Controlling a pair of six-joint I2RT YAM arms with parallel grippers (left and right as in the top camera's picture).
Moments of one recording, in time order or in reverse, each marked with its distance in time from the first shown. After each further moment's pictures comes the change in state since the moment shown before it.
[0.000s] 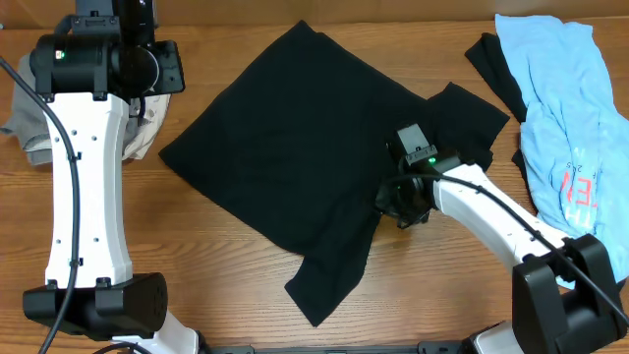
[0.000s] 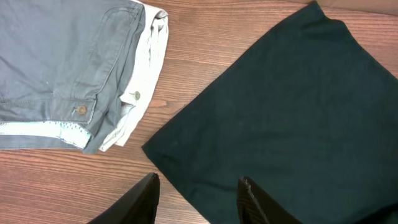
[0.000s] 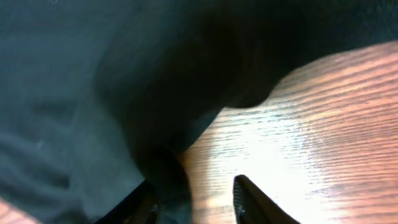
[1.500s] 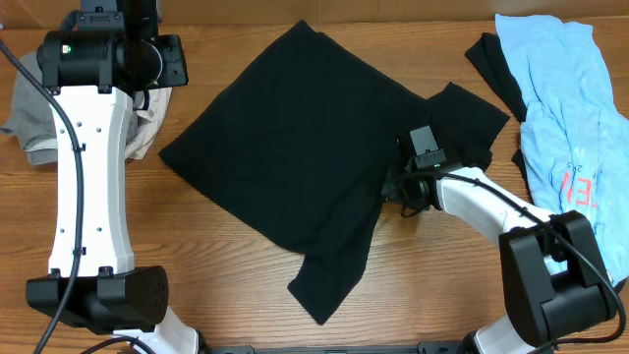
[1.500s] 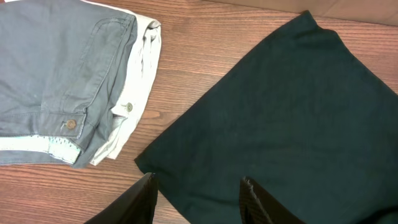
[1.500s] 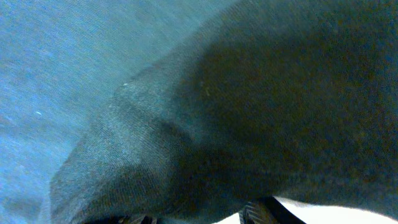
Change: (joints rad) left arm 0.000 0.029 0.000 0.053 0.019 0.000; right arm -0.079 0.091 -0.092 0.357 0.062 -0.086
